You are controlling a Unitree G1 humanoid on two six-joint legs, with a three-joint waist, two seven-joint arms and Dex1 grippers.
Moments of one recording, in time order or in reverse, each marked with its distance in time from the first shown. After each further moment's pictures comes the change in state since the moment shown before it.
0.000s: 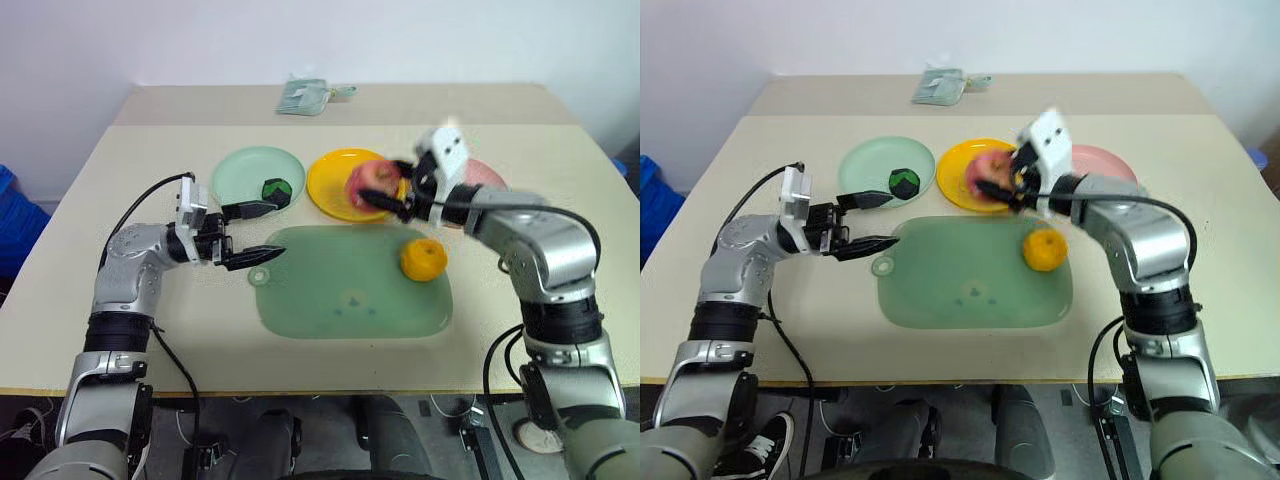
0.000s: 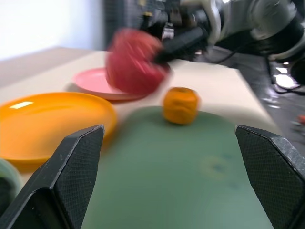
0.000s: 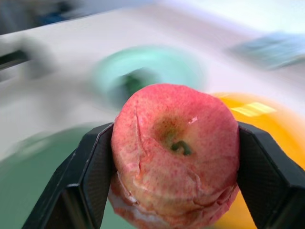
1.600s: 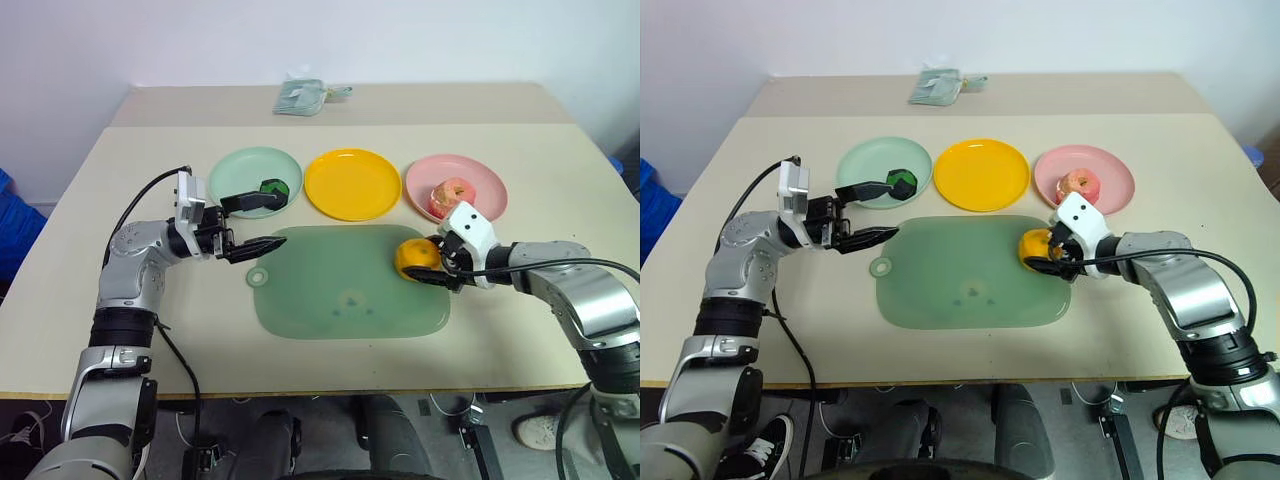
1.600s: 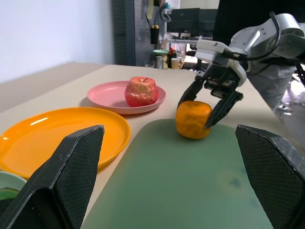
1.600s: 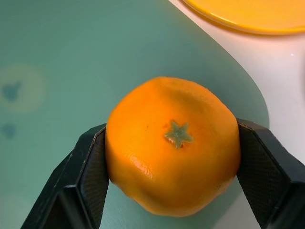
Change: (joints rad) left arm -0.010 -0.012 0.008 0.023 -0.020 -0.040 0.004; right arm 0.308 -0.288 0.082 -0.099 0.009 0.042 0.281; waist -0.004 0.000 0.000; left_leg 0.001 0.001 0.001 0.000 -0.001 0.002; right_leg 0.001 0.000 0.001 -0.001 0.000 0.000
